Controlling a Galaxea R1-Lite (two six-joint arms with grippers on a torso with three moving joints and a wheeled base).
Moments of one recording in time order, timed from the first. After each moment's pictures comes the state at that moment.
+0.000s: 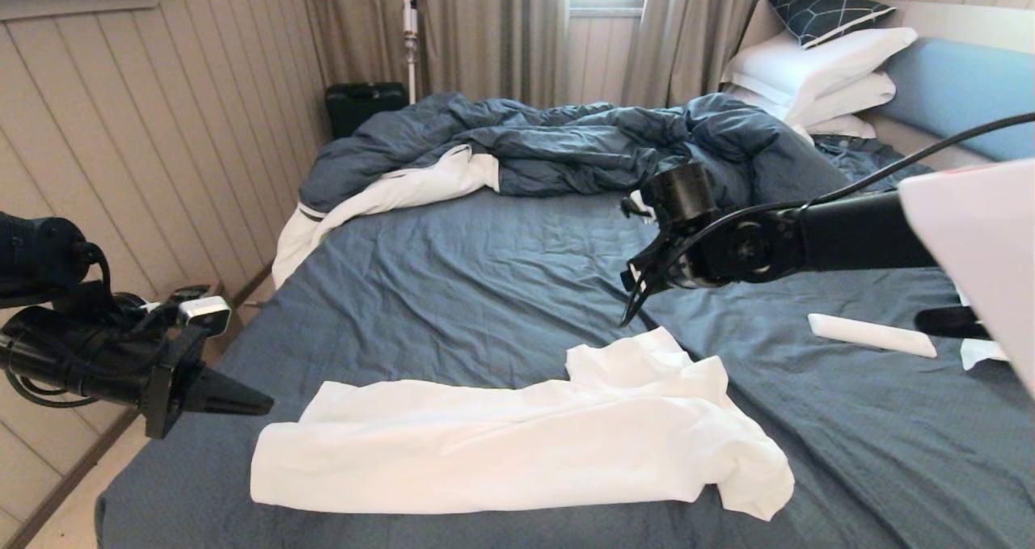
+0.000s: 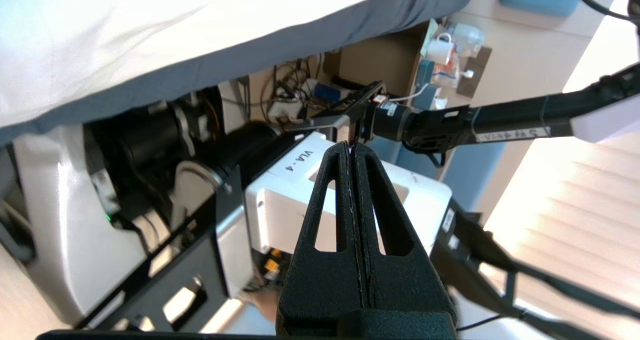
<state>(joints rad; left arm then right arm) 0.23 2.06 -1.42 1.26 -1.02 0.42 0.36 2.10 -1.64 0.13 -0.43 -0.07</state>
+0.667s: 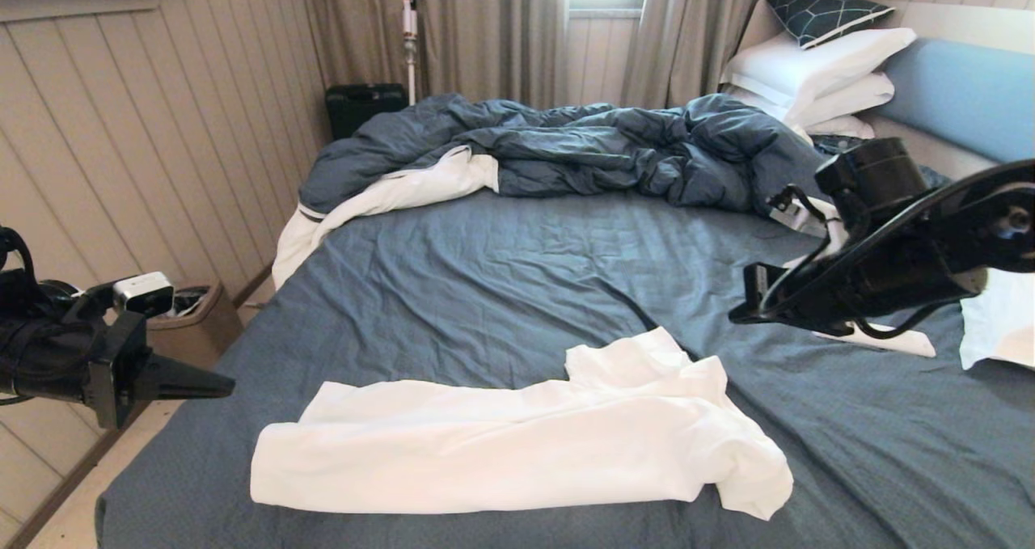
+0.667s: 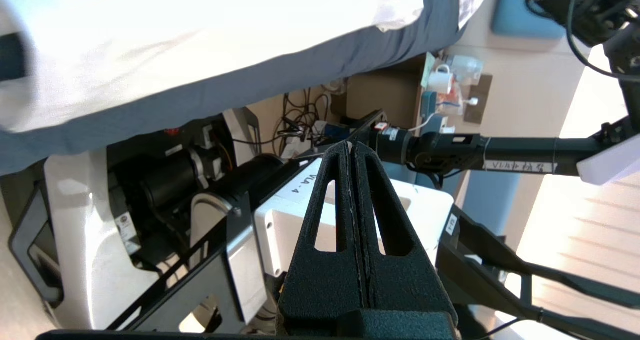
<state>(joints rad) 0.32 1.94 -1.39 1.25 -1.06 0.49 0.15 1.71 -1.31 0.41 0.15 0.31</state>
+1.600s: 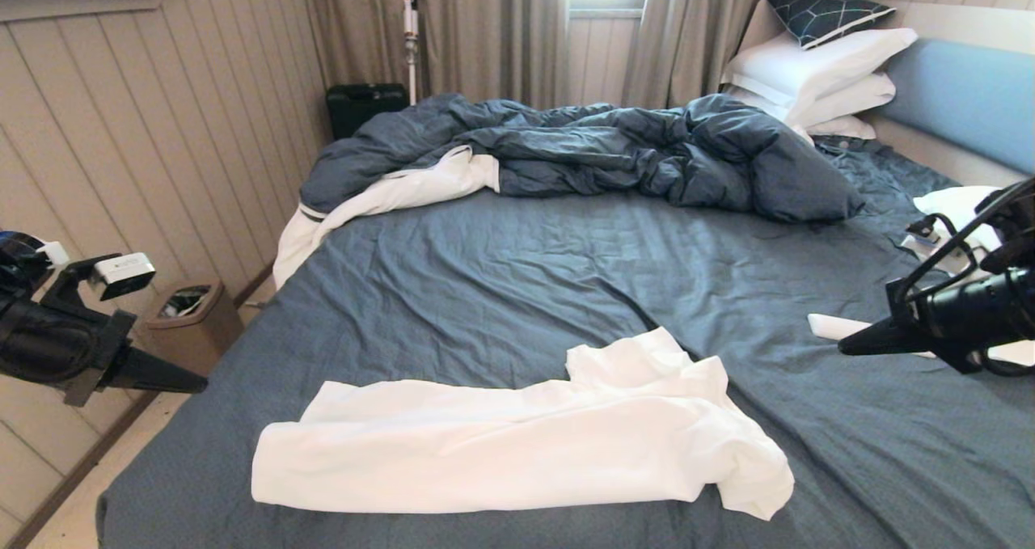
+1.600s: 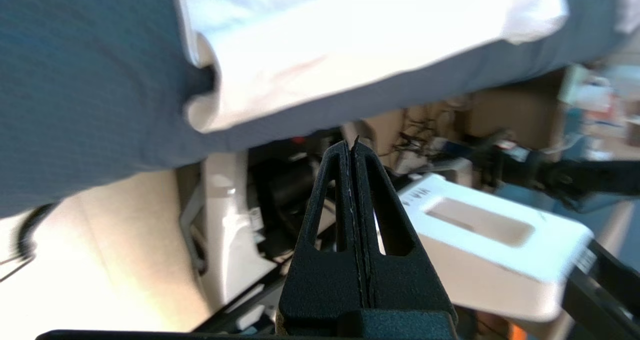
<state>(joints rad) 0.33 1.87 -1.43 1.09 -0.78 0.44 -0.33 1.77 -1.38 0.70 0.56 0.06</state>
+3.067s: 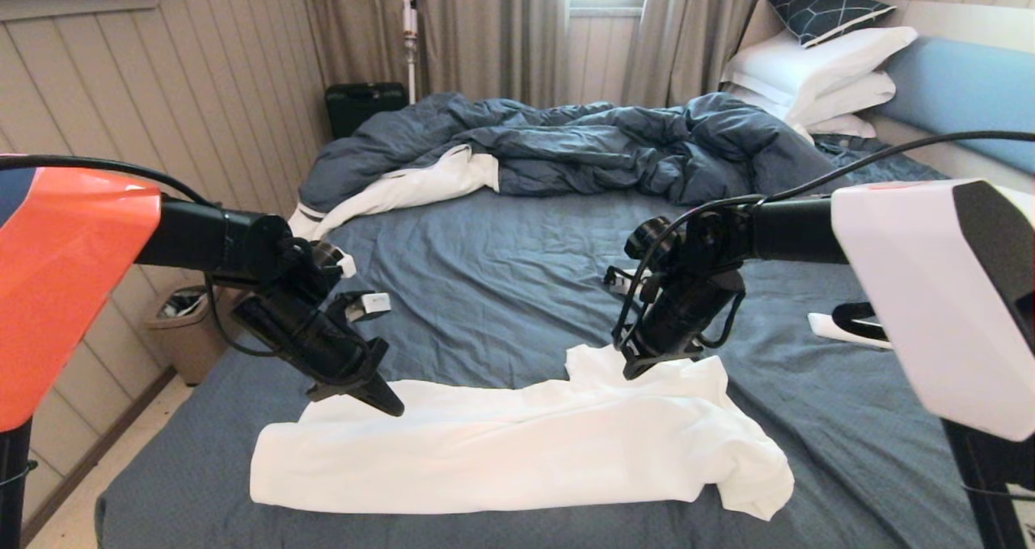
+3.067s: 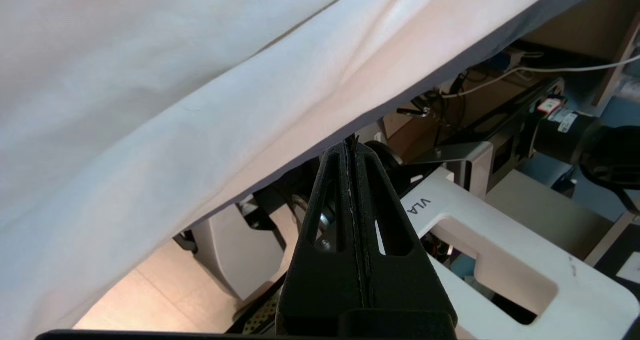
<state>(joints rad) -0.26 2.18 -1.60 0.86 -0.65 0.03 0.33 2.32 -1.95 0.87 0.16 0.06</state>
